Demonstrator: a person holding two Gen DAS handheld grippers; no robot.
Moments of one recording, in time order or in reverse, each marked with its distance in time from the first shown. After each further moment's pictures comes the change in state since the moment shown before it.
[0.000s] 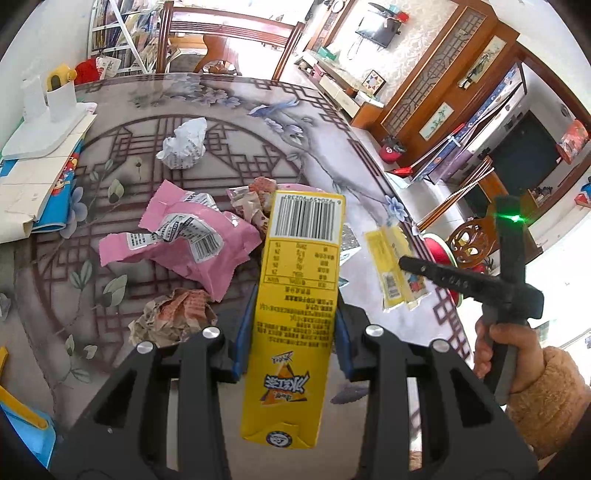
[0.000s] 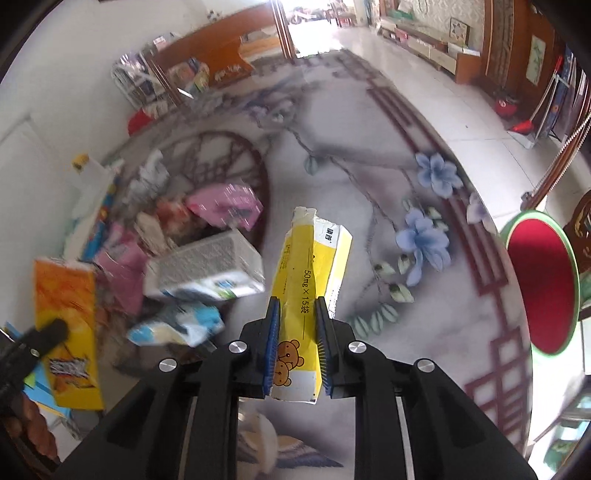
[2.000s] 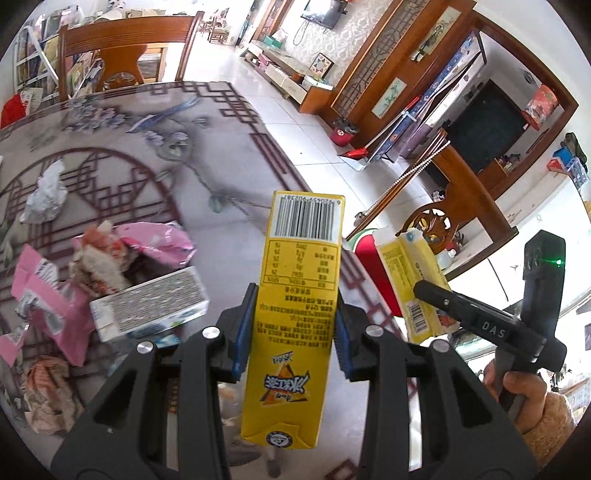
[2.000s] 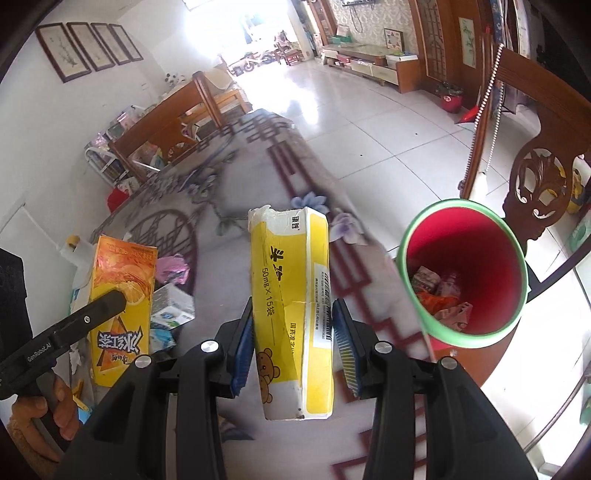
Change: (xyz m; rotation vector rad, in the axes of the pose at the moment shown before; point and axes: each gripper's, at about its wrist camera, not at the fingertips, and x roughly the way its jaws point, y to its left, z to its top) left arm 0.079 -0.143 0.043 0.129 0.045 -0.133; right arm -0.100 -0.125 -0.025 0.191 -0.201 -0.004
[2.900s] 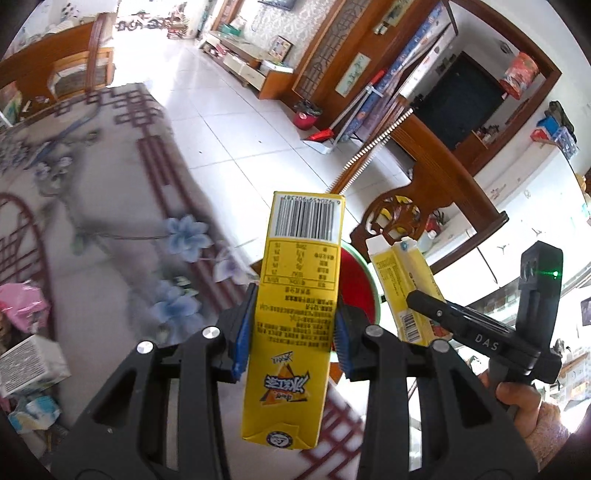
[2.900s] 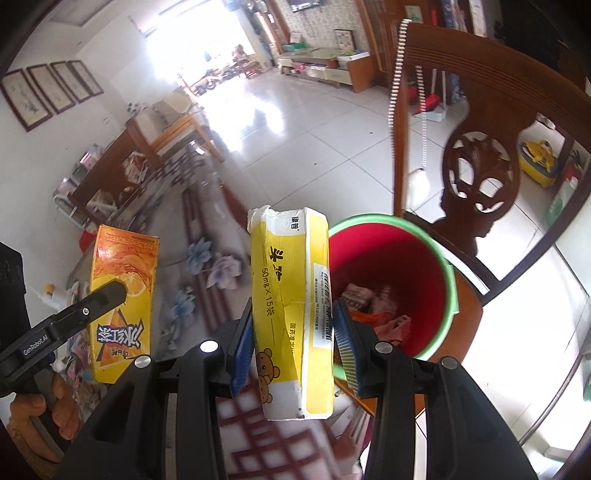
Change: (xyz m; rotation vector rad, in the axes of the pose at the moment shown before) left arm 0.108 -0.133 0.039 0.104 0.067 -0.084; right arm -0.030 -0.149 0.034 0.137 -0.041 -0.062
